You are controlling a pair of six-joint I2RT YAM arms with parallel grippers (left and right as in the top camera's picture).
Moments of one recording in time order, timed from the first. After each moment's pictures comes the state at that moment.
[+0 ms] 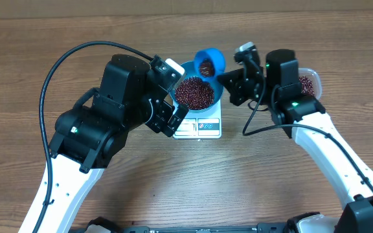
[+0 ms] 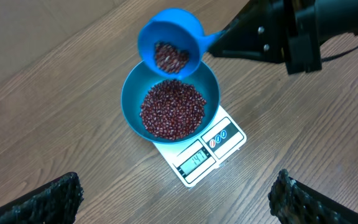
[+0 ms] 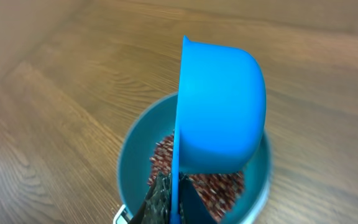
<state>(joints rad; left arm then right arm) -0.47 1.28 1.52 -1.02 0.11 0.17 0.29 1.49 1.06 -0.17 -0.51 0.02</state>
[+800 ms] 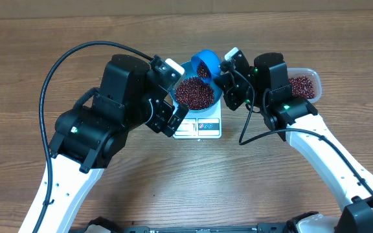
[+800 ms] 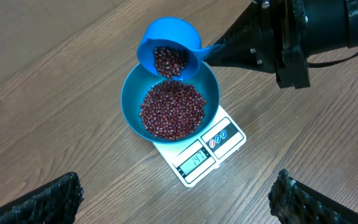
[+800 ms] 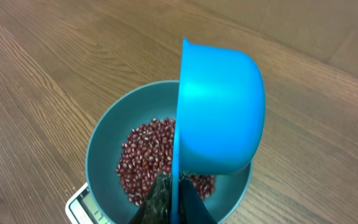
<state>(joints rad) -0.47 1.28 1.52 -1.02 0.11 0.17 0.34 1.49 1.06 -0.20 -0.38 -0.20</state>
